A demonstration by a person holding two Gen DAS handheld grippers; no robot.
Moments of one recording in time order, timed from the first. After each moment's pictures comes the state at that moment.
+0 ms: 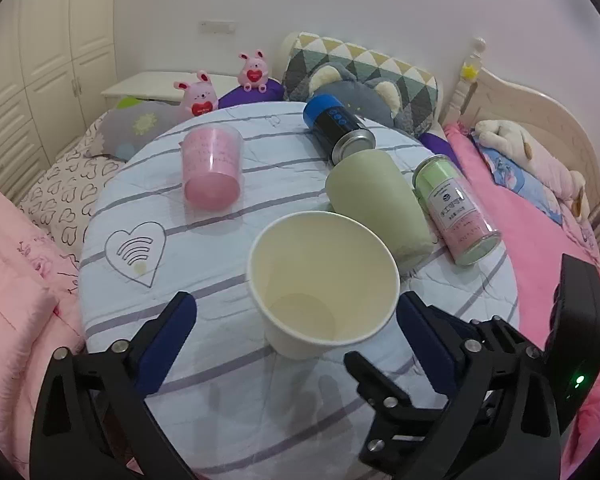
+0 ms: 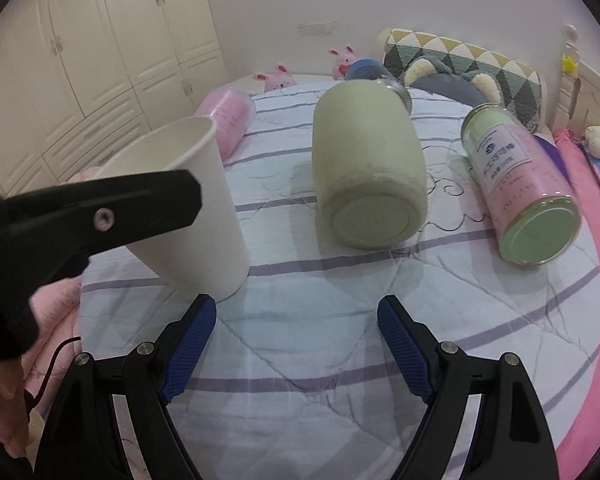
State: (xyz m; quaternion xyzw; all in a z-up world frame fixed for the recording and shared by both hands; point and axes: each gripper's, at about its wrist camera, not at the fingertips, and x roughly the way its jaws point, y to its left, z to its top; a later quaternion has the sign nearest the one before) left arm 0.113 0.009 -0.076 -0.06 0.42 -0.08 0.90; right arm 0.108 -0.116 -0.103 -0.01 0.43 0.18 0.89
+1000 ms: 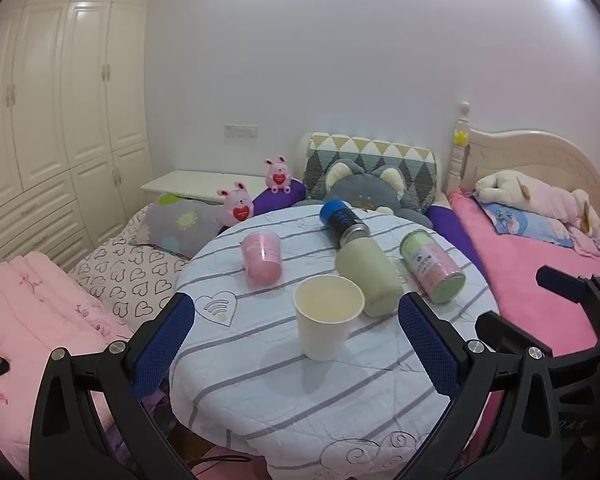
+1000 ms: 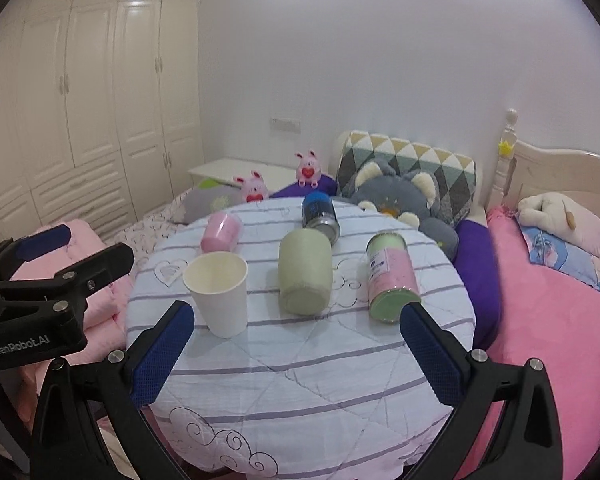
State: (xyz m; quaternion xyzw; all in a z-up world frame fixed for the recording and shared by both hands) left arm -0.006 0.017 0.008 -0.01 0.24 -0.03 0.97; right arm 0.013 -0.148 0.018 -0.03 0.27 0.11 0.96
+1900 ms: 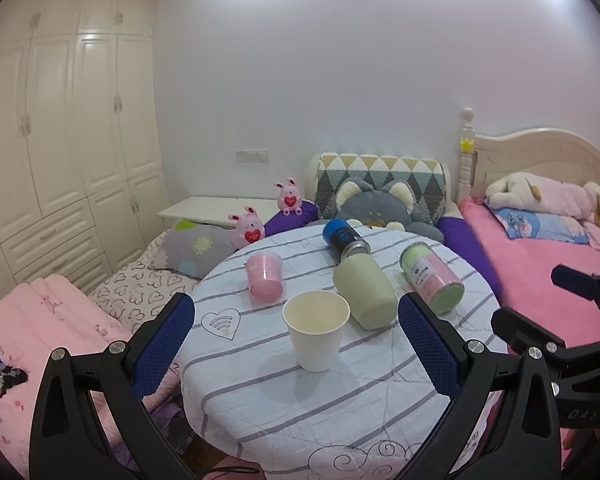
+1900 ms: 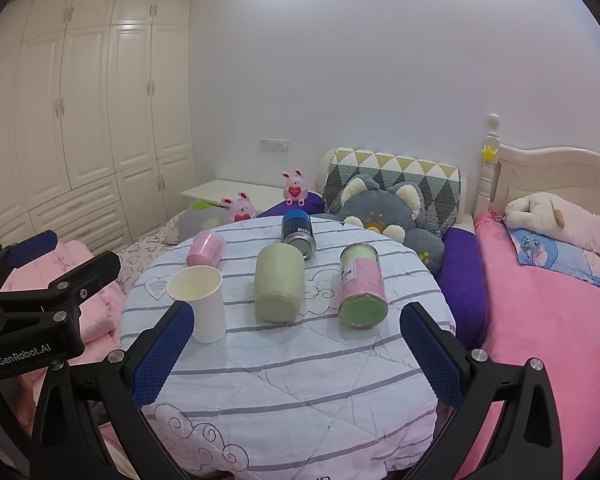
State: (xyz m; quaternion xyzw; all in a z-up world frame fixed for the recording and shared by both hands) left arm -0.029 -0.019 0.017 0.03 0.20 0.01 0.98; right arm -0.003 -0.188 0.021 -0.02 0.25 0.11 0.96
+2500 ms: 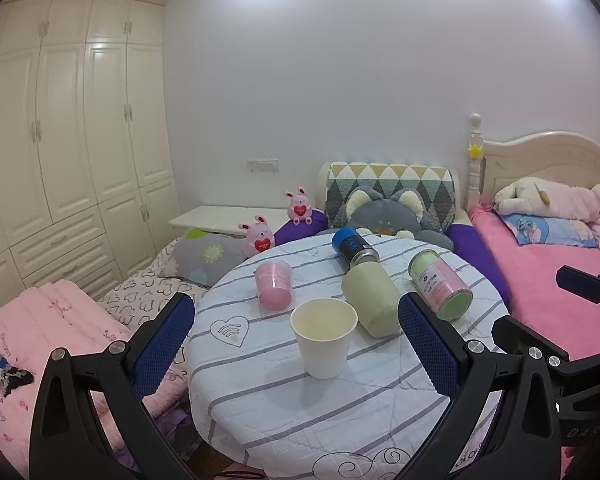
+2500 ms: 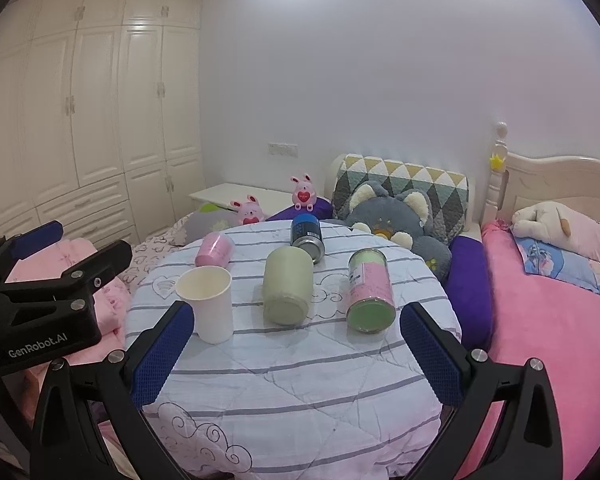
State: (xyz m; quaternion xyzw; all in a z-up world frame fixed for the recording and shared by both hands) left arm -0.030 -0.023 0.017 0.03 0.18 0.03 0.98; right arm -0.007 -0.184 0.023 -0.03 0.23 0.12 0.97
